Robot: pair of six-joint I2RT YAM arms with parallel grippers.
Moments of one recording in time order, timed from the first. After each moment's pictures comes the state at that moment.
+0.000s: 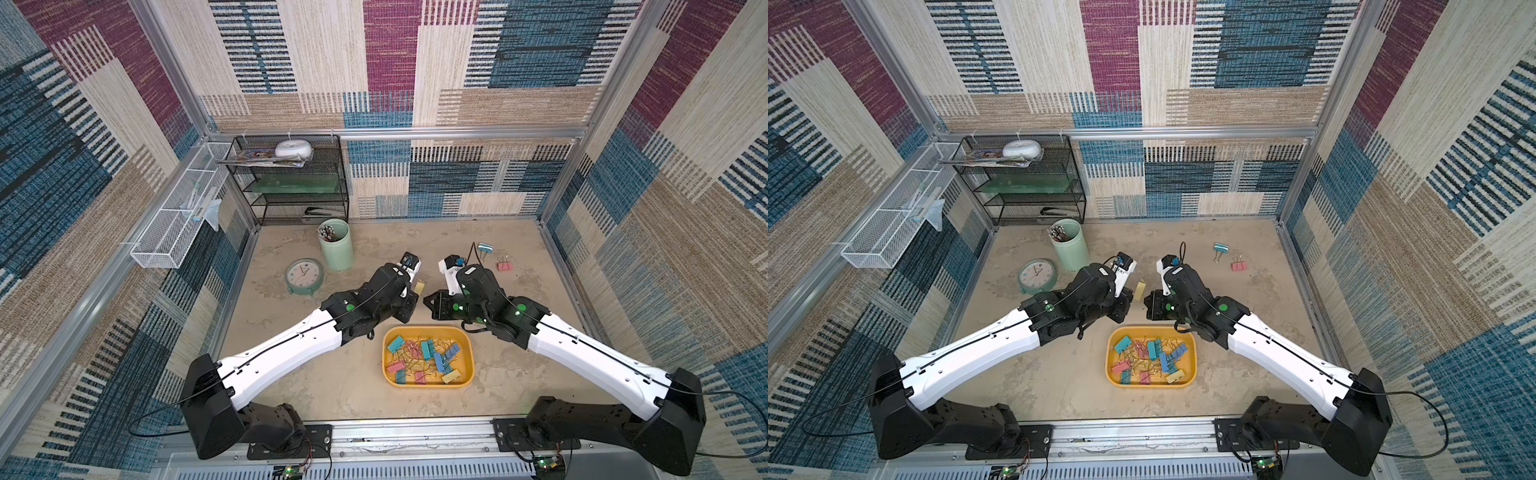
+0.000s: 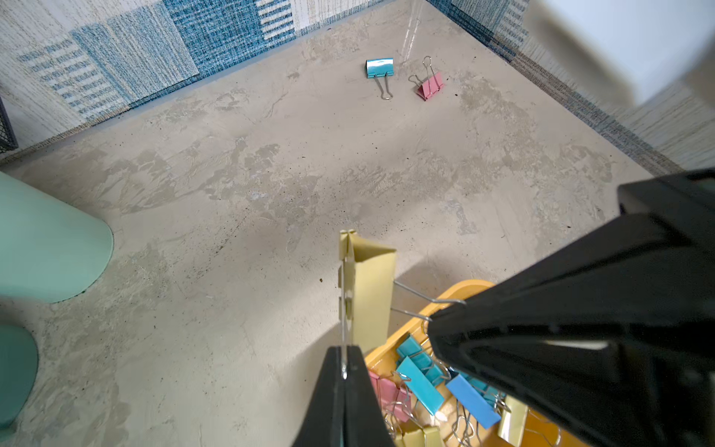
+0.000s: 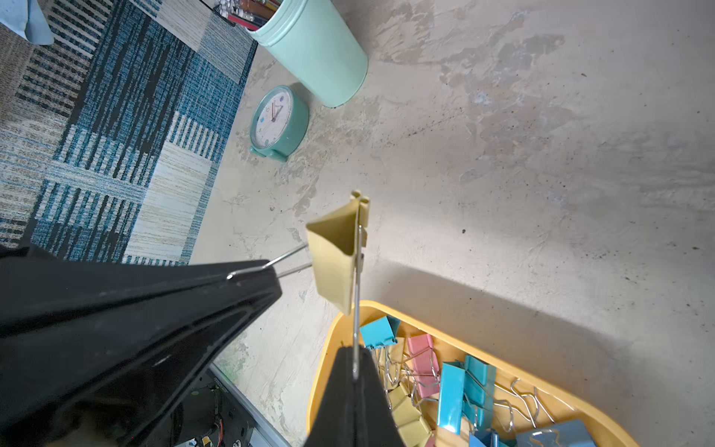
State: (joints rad) left arm -0.87 1.38 1.20 -0.49 -0.18 -0.20; right arm 0.79 1.20 1.00 -0.43 -0.07 0.67
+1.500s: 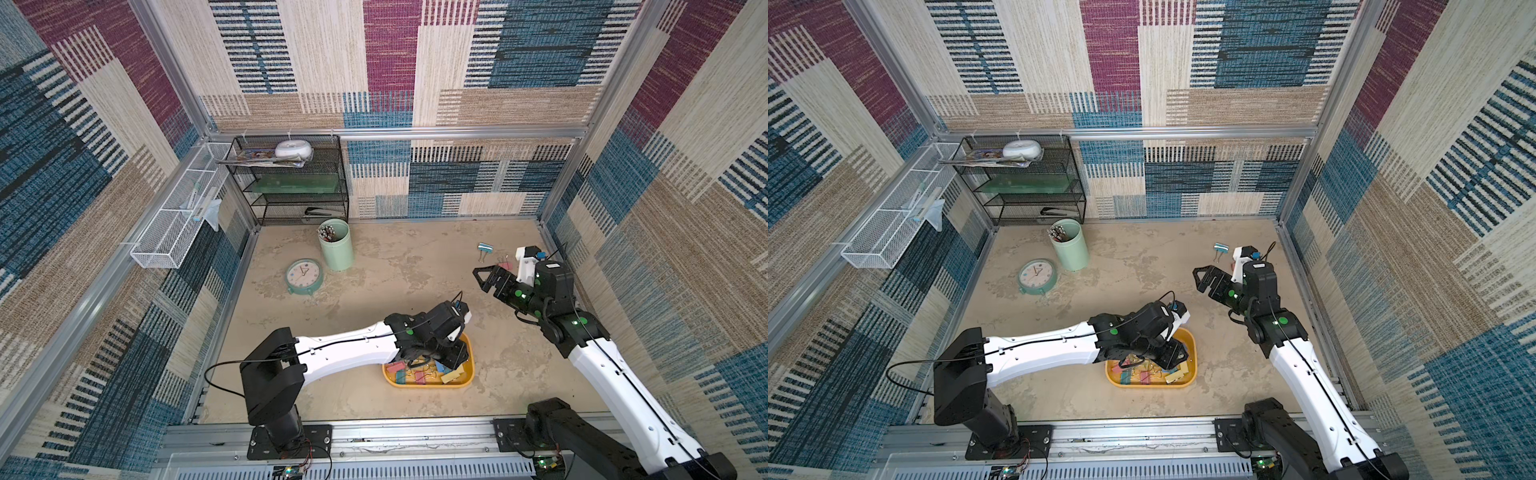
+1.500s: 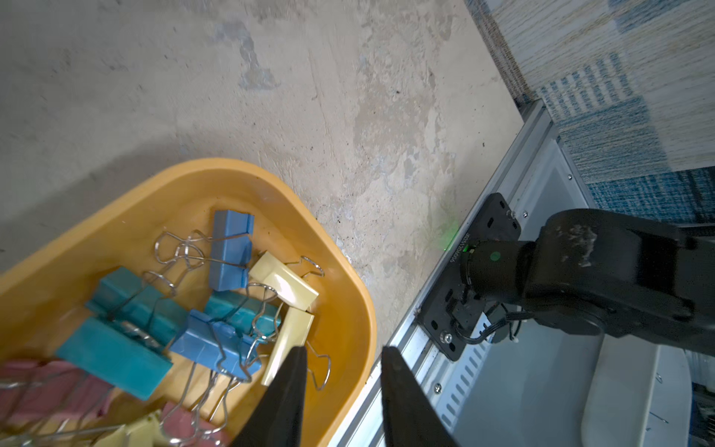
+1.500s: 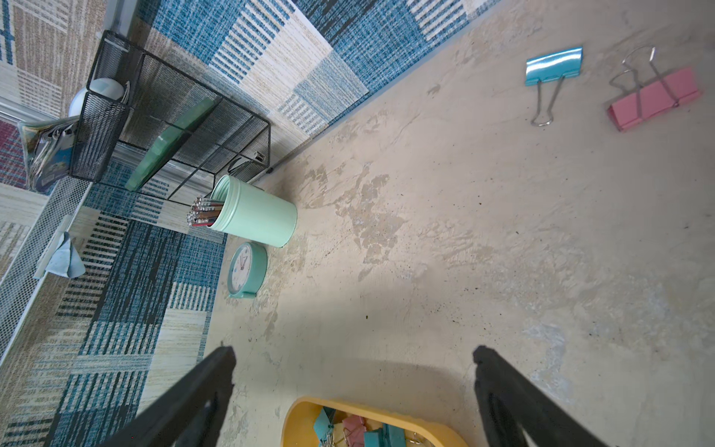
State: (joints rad) left arm -1.12 1.67 1.27 -0.44 0.17 -0.52; right arm 0.23 0.94 0.83 -0.36 -0.24 0.69
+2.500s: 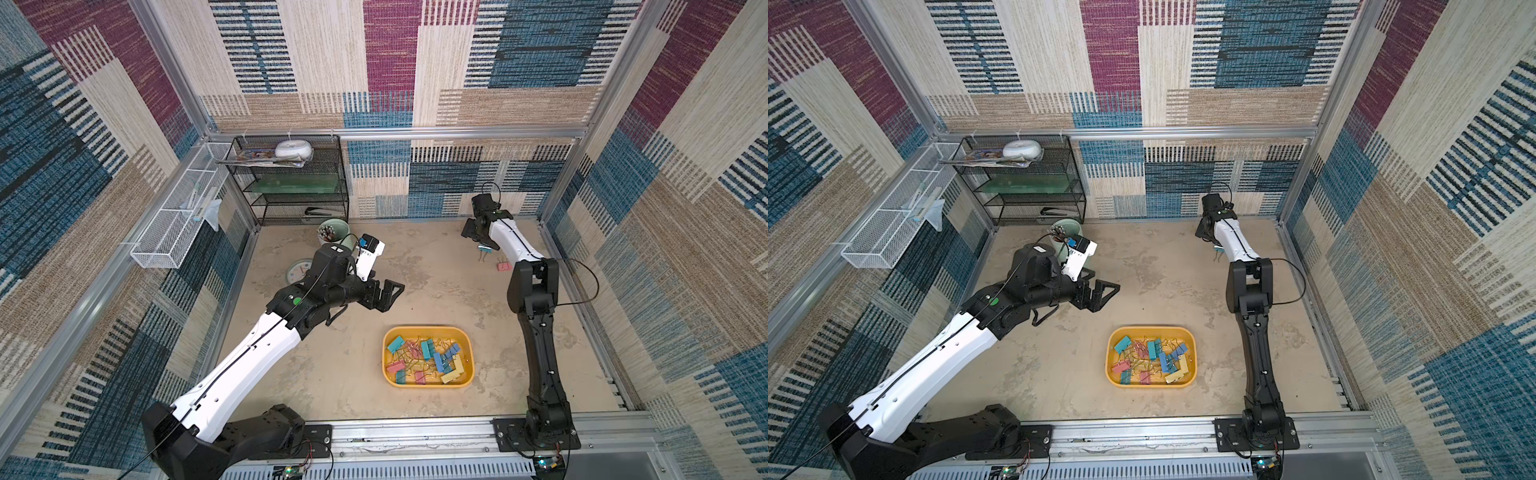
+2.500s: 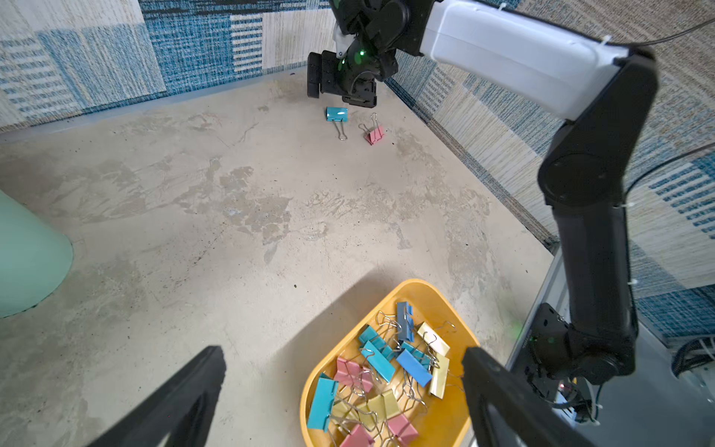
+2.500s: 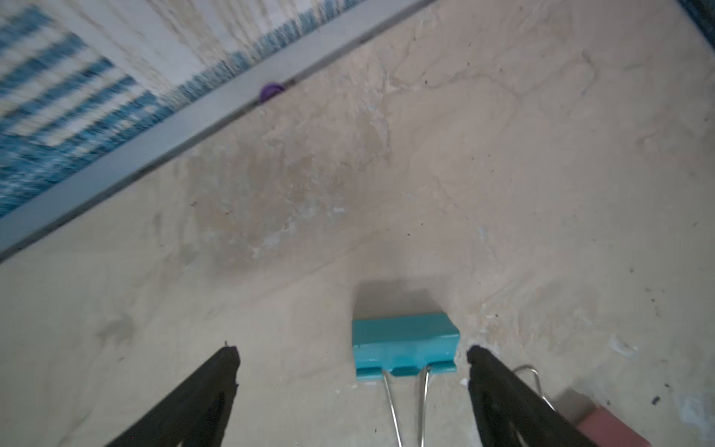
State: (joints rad) left arm -0.56 1.19 1.19 -0.53 0.32 -0.17; right arm 0.14 2.57 2.36 -0.86 0.32 0.56
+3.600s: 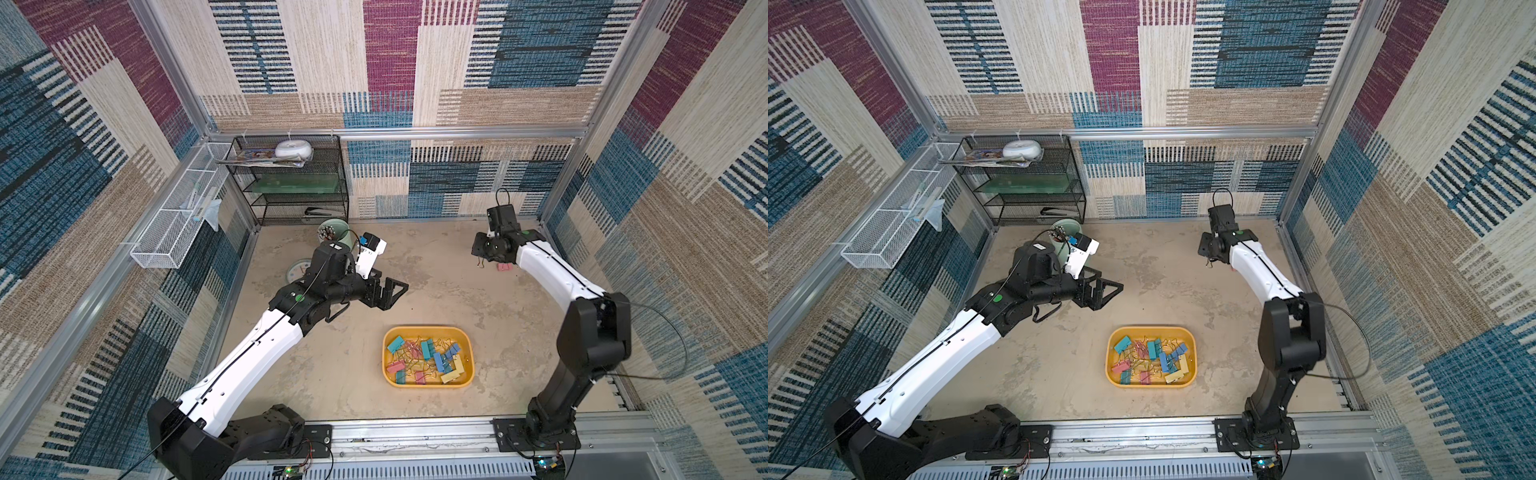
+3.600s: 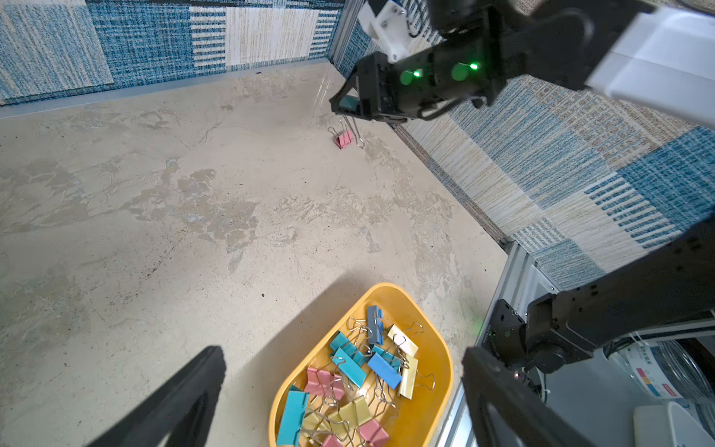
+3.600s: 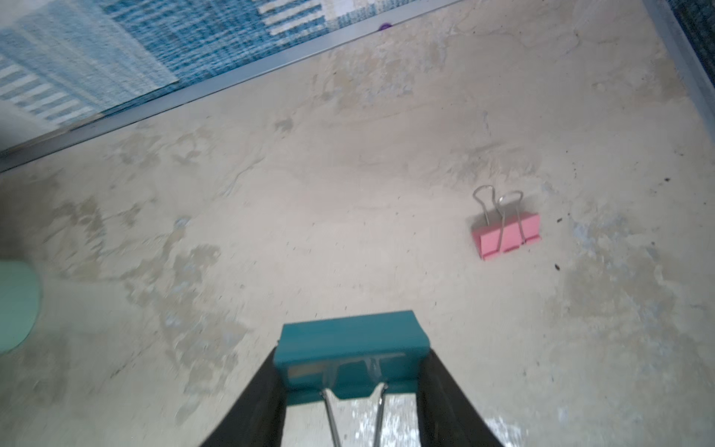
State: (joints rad) left arm -0.53 1.21 1.17 -0.47 0.44 -0.20; right arm 0.23 1.67 1.41 -0.60 0.09 0.40
